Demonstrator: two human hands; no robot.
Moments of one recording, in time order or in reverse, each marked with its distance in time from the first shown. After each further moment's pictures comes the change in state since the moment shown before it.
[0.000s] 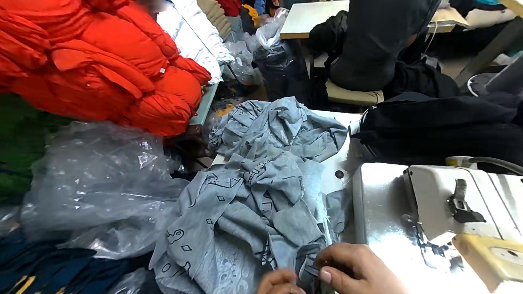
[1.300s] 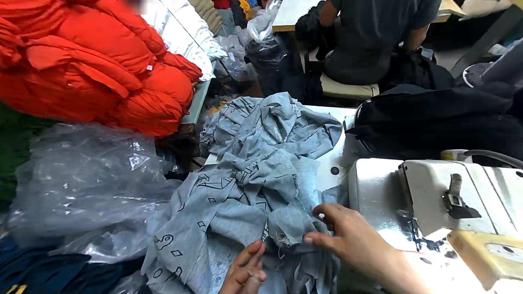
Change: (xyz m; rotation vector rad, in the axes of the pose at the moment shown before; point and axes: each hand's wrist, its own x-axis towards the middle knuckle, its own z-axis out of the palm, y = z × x) left_hand 0.023 0.003 -0.027 -0.148 0.118 -0.144; right_hand 0.038 0.005 -0.019 -0.240 0.072 0.247
